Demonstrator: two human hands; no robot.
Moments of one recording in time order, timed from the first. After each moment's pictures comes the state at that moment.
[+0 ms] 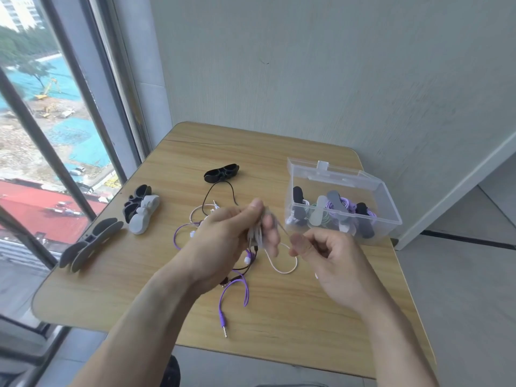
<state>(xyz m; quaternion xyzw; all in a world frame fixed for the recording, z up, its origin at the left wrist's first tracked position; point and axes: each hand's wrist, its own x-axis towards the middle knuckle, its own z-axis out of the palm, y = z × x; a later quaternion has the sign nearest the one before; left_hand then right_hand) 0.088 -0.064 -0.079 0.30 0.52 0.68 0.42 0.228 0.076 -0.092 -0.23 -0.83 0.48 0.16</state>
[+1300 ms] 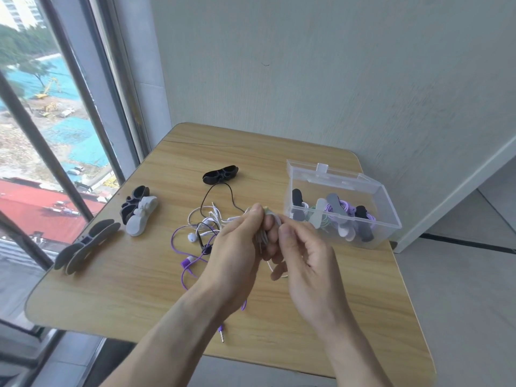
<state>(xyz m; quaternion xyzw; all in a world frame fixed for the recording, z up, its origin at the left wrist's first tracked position) 0.117 -0.043 -0.087 0.17 0.48 0.77 0.38 0.203 0.036 -0.108 -0.18 -0.74 0.58 0.29</state>
